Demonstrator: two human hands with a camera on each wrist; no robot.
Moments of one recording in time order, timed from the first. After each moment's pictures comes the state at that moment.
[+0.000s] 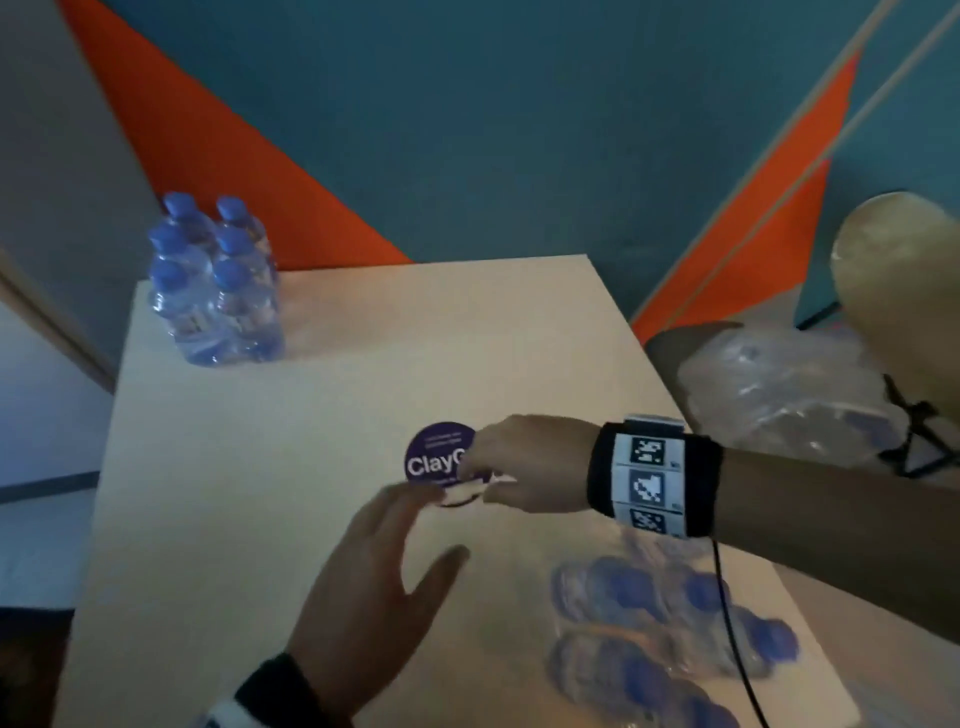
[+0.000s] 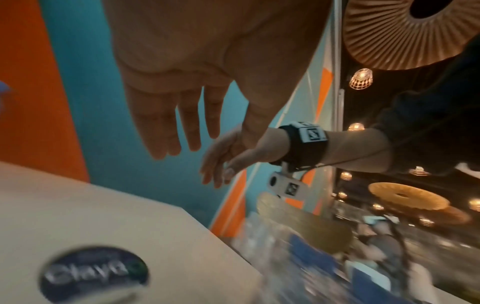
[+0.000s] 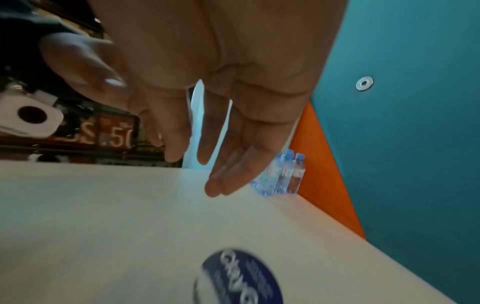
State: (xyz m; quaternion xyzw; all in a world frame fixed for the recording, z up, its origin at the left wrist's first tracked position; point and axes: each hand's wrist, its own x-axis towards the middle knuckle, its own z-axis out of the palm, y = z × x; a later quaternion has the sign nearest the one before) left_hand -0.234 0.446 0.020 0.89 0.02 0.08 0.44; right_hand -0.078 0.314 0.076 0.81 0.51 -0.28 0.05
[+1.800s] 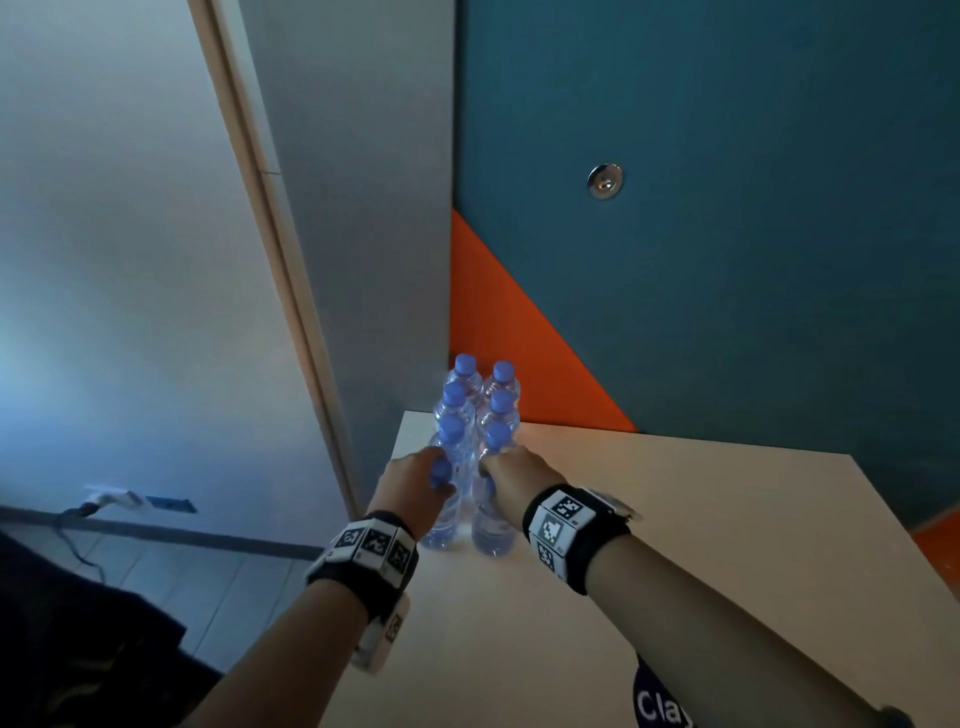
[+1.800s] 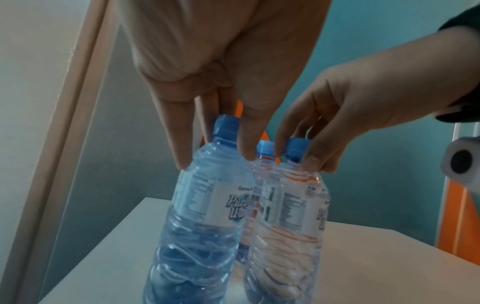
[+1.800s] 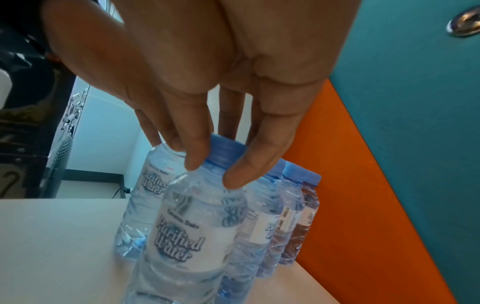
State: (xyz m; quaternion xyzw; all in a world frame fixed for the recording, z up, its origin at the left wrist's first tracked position) left_hand -0.106 0.736 -0.018 0.89 0.30 0.09 0.32; right_hand -0.012 0.620 0.015 0.88 0.45 -0.14 -0.05
